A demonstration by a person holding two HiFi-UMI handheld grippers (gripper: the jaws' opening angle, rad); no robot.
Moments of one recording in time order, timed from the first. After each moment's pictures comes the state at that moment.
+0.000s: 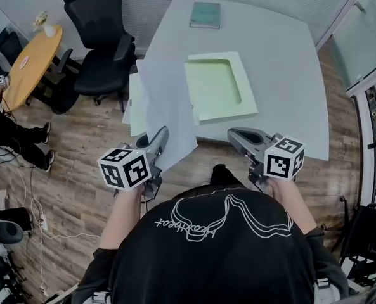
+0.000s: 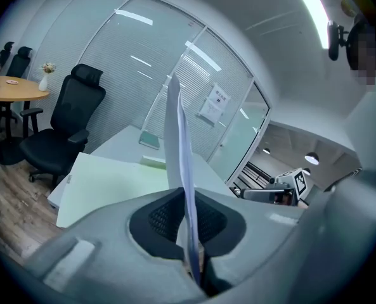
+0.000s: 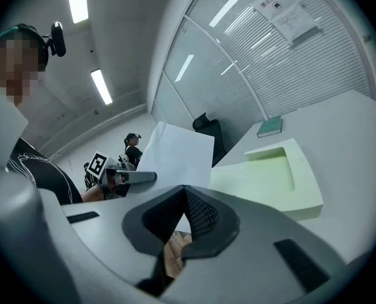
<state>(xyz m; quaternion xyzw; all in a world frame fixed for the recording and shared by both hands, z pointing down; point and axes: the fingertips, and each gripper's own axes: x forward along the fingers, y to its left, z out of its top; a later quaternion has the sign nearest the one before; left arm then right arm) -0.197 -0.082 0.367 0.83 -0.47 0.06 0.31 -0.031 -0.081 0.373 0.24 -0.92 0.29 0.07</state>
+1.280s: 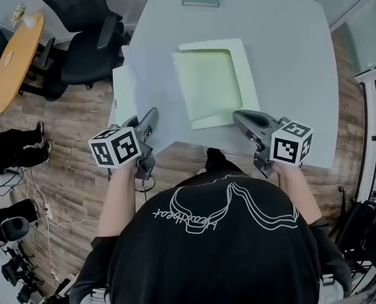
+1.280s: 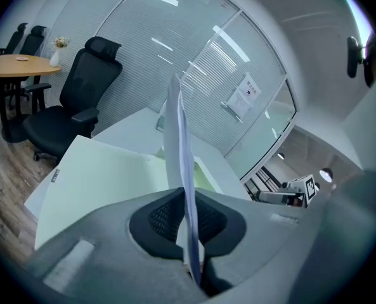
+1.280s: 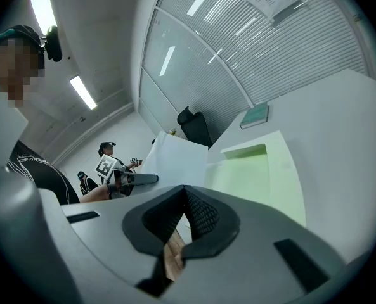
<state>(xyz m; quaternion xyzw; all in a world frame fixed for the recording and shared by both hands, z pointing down) -0.208 -0.211 0.438 0.77 -0.49 0.08 0.40 -0.001 -0.206 0.422 0.25 -0.90 0.36 0.09</state>
